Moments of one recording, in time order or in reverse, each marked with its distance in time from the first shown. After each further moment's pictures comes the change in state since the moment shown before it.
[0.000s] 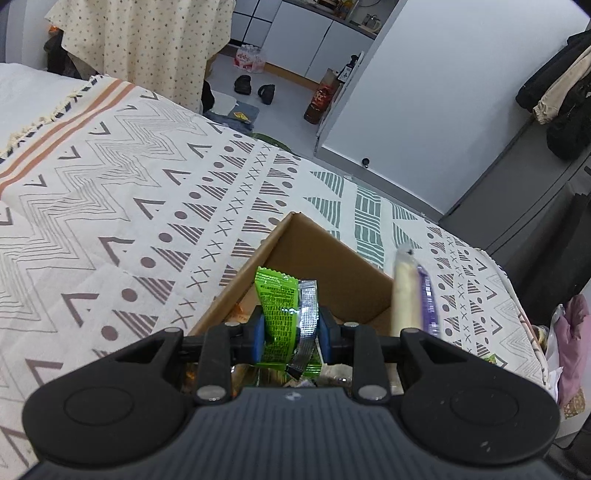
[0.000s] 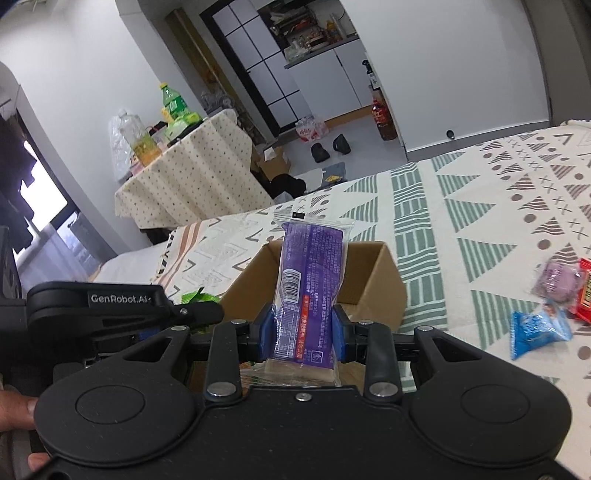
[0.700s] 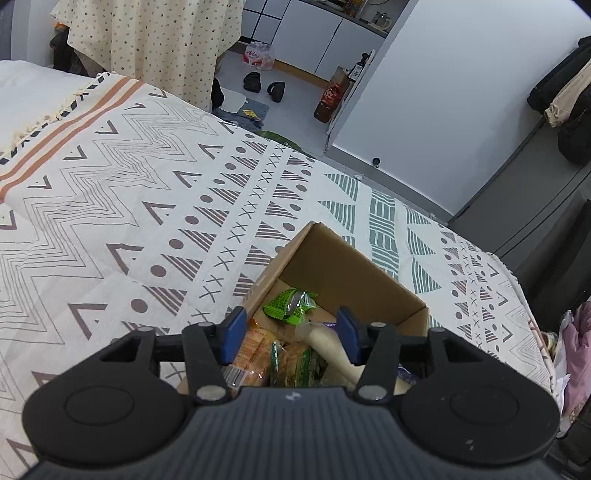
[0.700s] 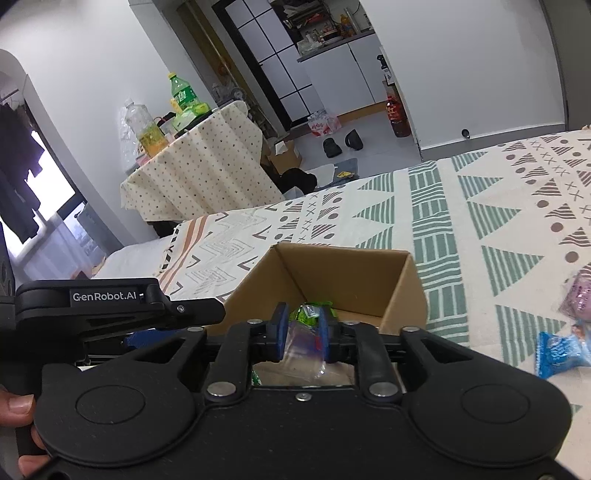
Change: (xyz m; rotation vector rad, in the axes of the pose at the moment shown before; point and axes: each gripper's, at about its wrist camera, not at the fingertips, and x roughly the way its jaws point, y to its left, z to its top) left arm 0.008 0.008 0.010 -0.008 0.009 0.041; right arm 0.016 0.002 0.007 -0.022 0.012 0.029
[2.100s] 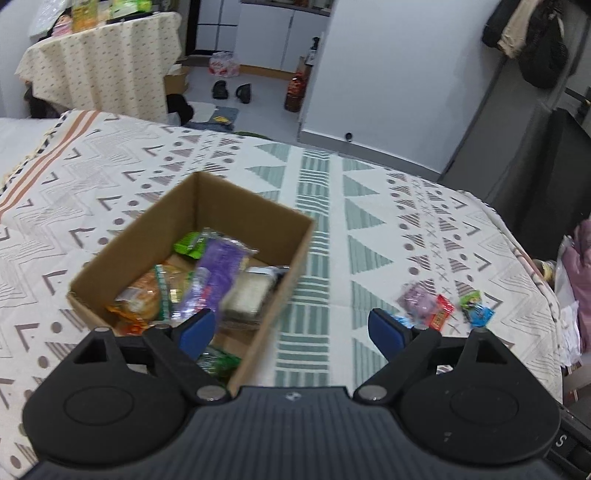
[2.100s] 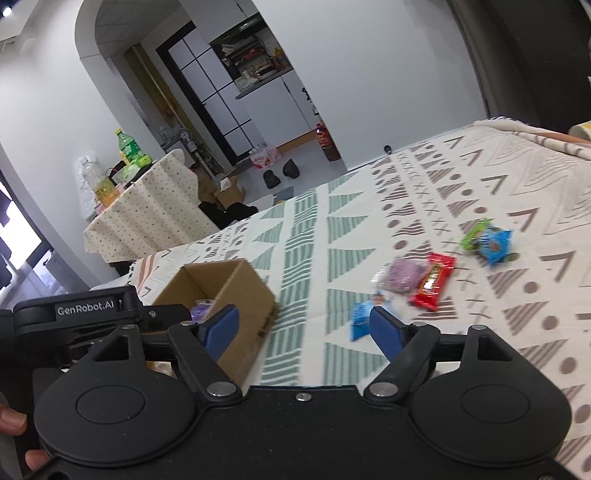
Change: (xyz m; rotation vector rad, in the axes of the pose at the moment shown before) left arm -0.027 -0.130 -0.087 0.199 -0.009 0.060; right arm -0.128 -0.111 -0.026 0.118 -0.098 -0.132
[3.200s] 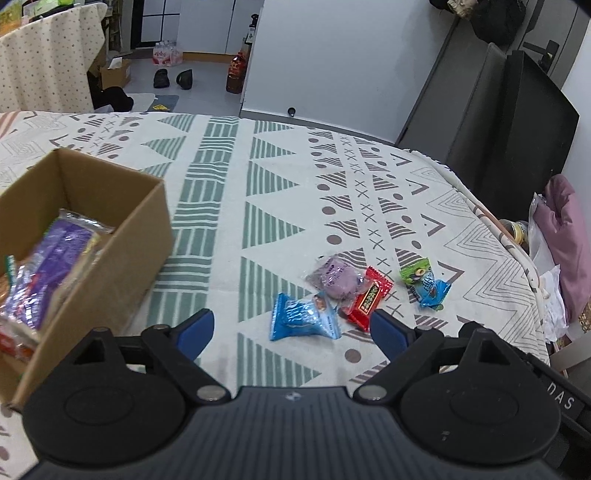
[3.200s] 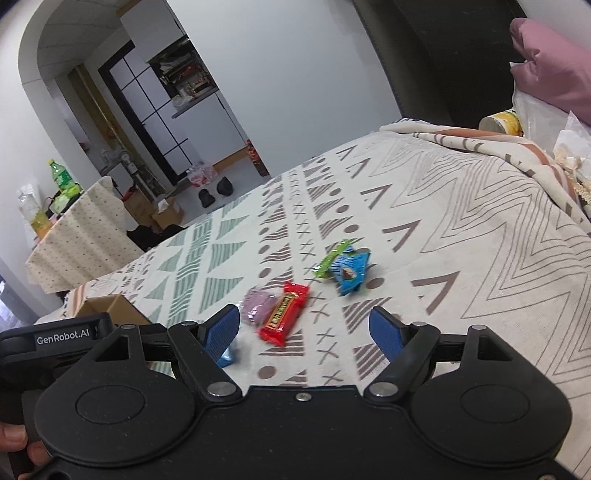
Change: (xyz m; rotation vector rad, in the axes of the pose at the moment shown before) left arm 0.076 -0.094 -0.021 0.086 0.052 -0.116; right arm -0.001 -0.110 0.015 0.072 -0.039 -0.165
